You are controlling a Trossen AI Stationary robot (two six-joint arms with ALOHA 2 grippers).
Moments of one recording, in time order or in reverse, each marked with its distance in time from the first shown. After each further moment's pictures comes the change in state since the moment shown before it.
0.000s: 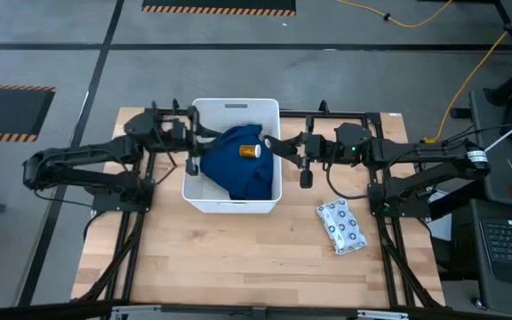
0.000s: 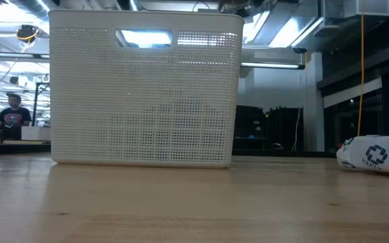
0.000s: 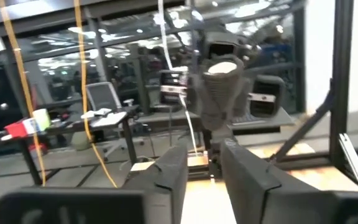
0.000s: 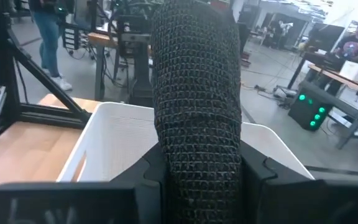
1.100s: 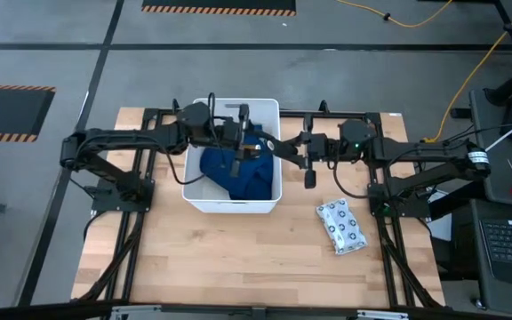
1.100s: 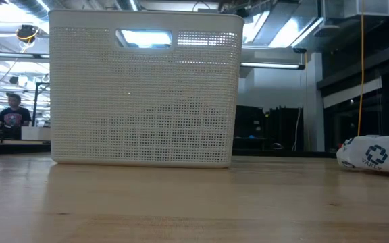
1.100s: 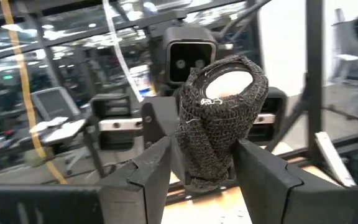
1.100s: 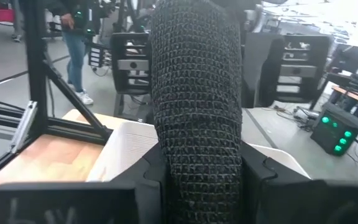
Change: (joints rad) left arm -0.098 0.506 0.450 -0.003 0.085 0.080; right arm -0.028 -0.003 0.000 0.052 -0.125 -0.006
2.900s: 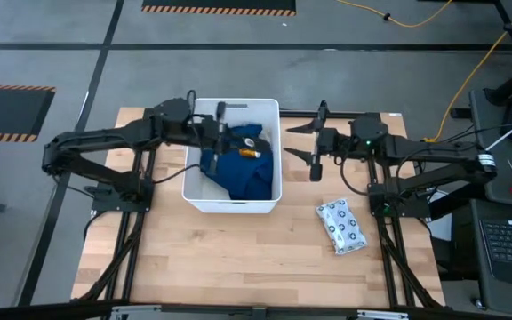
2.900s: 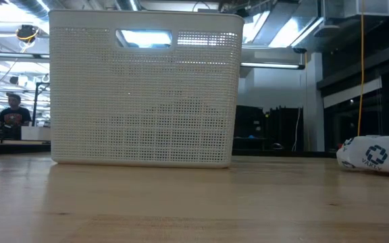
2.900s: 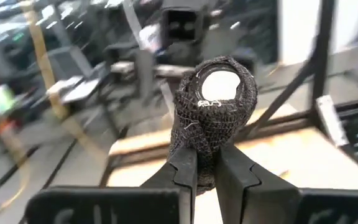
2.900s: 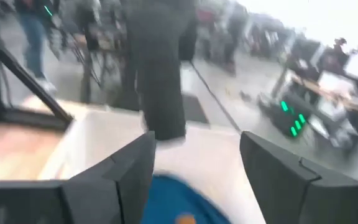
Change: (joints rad) left arm 0.011 -0.204 0.008 -0.391 -0.083 0.034; right arm -0.010 -0.094 0.000 -0.106 0.138 -0.049
